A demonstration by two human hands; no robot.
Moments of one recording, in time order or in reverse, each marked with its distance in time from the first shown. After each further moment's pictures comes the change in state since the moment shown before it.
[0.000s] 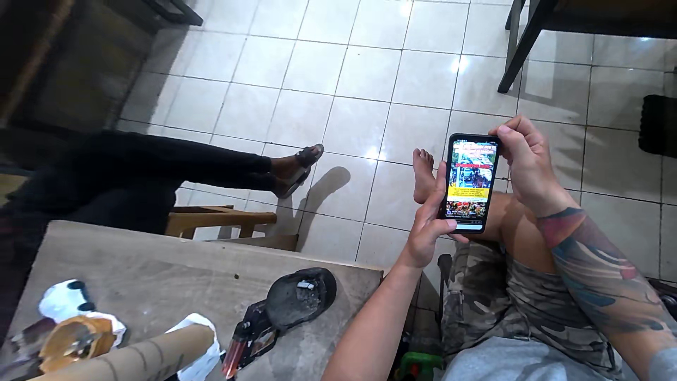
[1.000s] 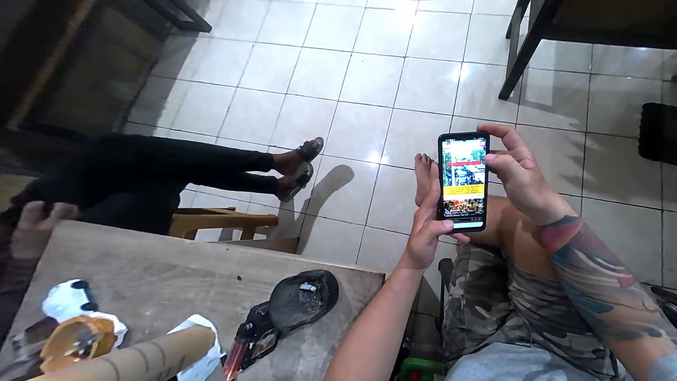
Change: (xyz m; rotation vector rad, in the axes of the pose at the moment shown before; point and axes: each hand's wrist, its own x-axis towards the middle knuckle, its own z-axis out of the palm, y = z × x) left_hand 0.000 0.000 -0.002 -0.104 0.032 0.052; right_hand -0.018 -0.017 0.007 0.075 -0.245 0.183
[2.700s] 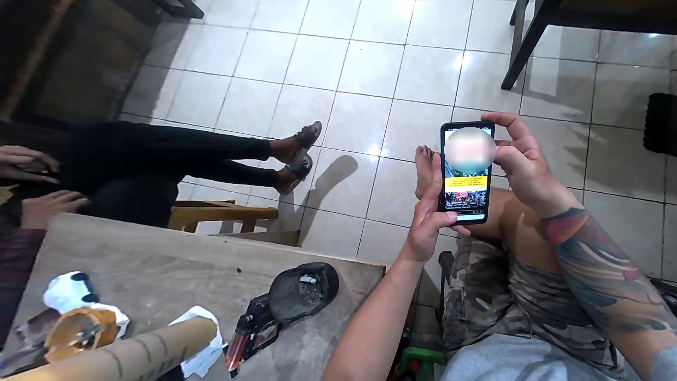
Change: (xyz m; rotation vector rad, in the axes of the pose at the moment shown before) left_hand 0.002 0.003 0.003 0.060 0.021 -0.009; right_hand 0.012 0.009 -0.006 0.045 -0.022 -0.084
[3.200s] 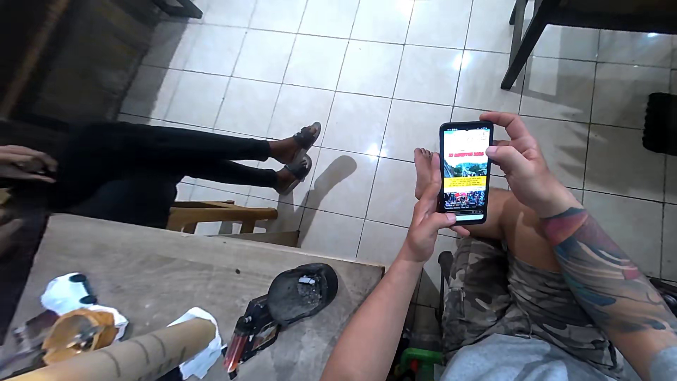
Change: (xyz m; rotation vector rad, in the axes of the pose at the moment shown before) left_hand 0.000 0.000 -0.001 -0.007 -0.011 -0.003; right_hand 0.000 -0.001 0.000 0.007 -0.004 0.007
